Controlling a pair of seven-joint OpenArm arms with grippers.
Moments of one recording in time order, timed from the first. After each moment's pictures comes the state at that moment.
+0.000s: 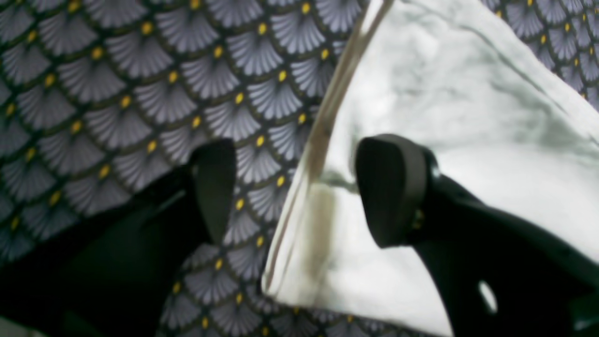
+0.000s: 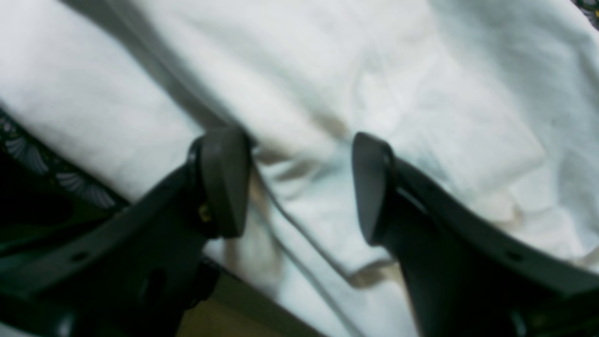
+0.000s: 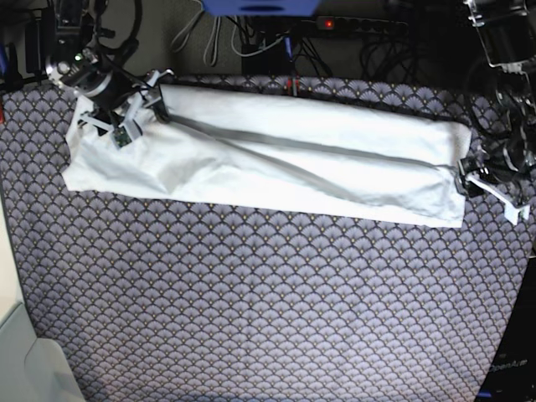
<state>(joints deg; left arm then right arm) 0.0 -25.9 -23.3 79.0 -33.3 -12.3 56.9 -24.7 8.0 15.4 102.2 6.0 39.1 -35.5</state>
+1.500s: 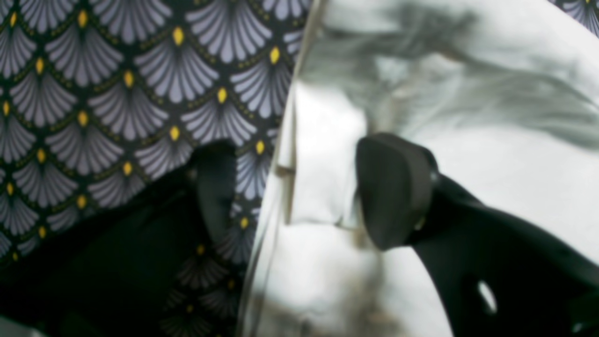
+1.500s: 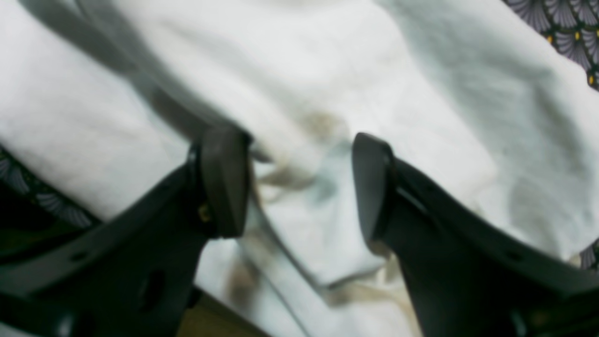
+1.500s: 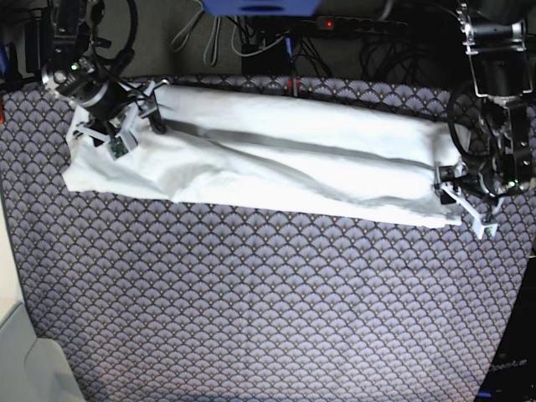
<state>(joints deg) -8.9 -25.0 -10.3 68.5 -25.0 -12.2 59.3 -22.4 8.9 15.4 102.1 5.7 39.1 -36.2</state>
